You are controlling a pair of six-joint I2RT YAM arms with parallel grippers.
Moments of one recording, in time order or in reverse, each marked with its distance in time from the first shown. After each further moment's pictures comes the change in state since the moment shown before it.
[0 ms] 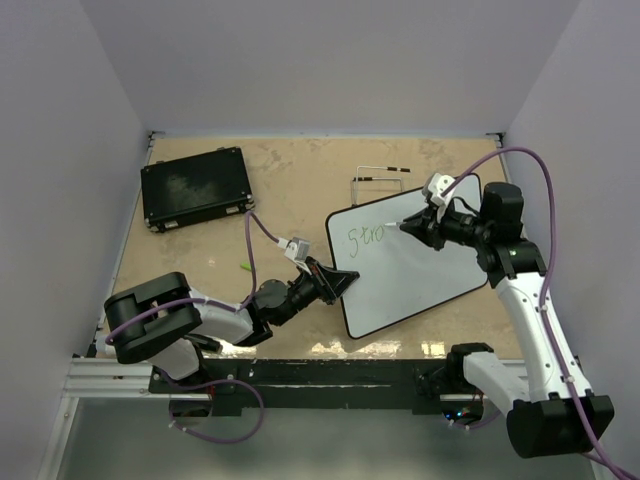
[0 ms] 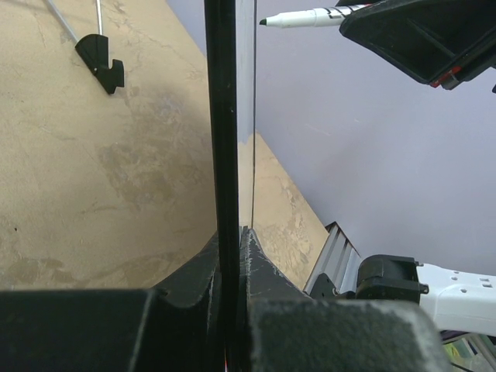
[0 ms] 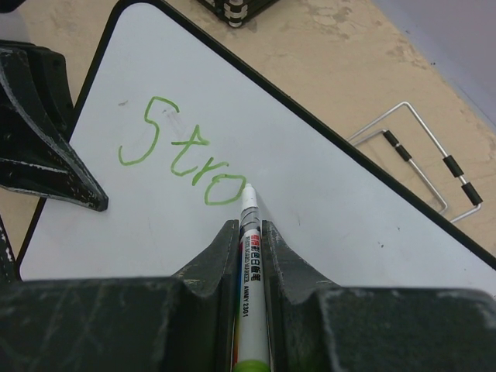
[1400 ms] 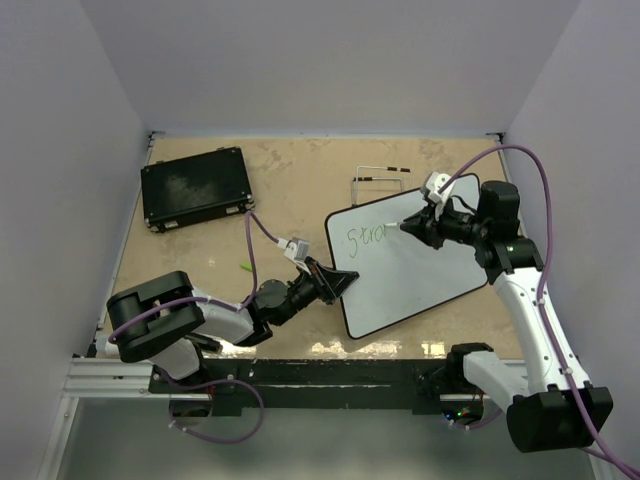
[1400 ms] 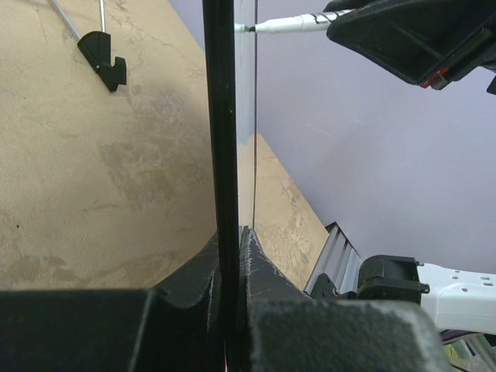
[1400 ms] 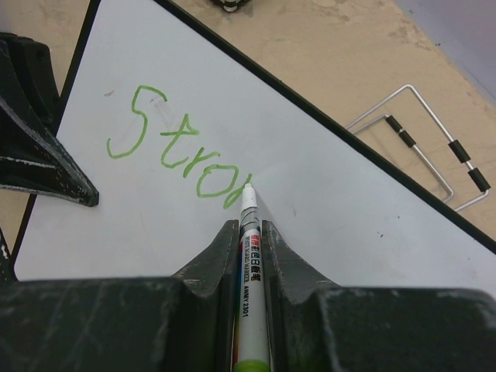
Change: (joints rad) left arm 0.005 0.017 -0.005 0.019 0.004 -0.009; right arm 0.000 0.032 -0.006 -0.009 0.023 -0.006
